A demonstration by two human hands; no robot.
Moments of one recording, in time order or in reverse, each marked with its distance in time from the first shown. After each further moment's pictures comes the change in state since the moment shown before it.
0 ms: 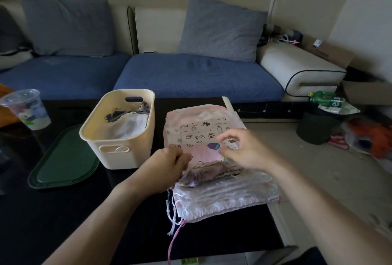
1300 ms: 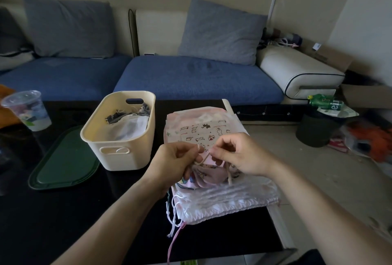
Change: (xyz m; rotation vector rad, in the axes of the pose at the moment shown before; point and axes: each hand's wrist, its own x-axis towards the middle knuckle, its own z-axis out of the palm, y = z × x) left_hand 0.006 0.014 0.016 -0.792 0.093 -0.140; right_hand -0.004 -0.008 0.004 0.302 -0.118 -0.197
